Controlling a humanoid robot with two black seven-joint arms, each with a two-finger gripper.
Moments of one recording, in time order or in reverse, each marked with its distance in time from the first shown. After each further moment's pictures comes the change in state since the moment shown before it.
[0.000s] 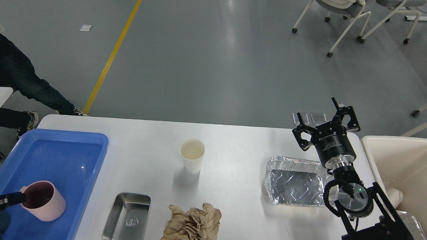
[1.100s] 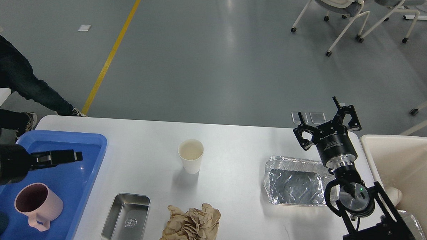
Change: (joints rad) left arm -0.218 0.026 -0.175 -0.281 -0.002 -0.247 0.053; right arm 0.001 -0.007 0.000 0.002 -0.001 0.000 0.000
